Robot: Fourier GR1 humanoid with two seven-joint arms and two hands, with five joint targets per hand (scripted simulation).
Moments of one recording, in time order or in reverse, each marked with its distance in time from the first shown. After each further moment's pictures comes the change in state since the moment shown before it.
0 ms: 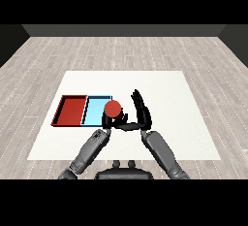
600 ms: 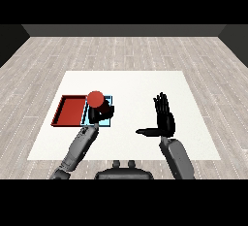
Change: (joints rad) left arm -0.005 0.112 0.154 -0.054 -0.036 -0.051 0.071; right arm 0.217 -0.127 -0.156 -0.241 -0.085 0.144 -0.008
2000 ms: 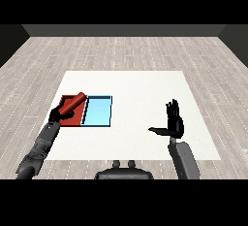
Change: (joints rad) left arm -0.203 0.404 0.189 0.914 -0.231 -0.134 0.277; right arm 0.097 -0.035 -0.179 0.187 -0.066 0.111 -0.119
